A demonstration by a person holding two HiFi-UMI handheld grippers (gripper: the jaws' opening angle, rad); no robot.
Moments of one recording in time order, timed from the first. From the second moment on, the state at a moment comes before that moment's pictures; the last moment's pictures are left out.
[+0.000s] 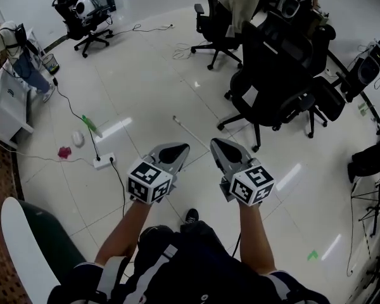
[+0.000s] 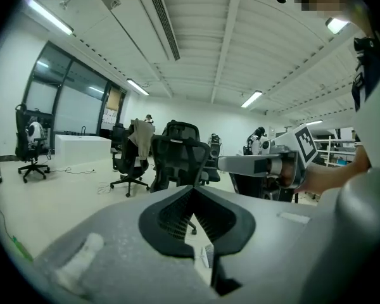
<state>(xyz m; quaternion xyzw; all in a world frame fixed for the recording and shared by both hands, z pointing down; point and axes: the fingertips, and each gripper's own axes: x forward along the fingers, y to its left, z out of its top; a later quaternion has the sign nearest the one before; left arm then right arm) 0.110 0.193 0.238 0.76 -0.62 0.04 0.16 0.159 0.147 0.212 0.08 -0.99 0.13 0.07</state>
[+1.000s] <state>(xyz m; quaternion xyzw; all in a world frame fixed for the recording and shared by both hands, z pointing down) -0.191 0.015 0.334 0.76 -0.61 0.02 0.21 -0.124 -0.032 0.295 0.10 -0.97 0.11 0.18</state>
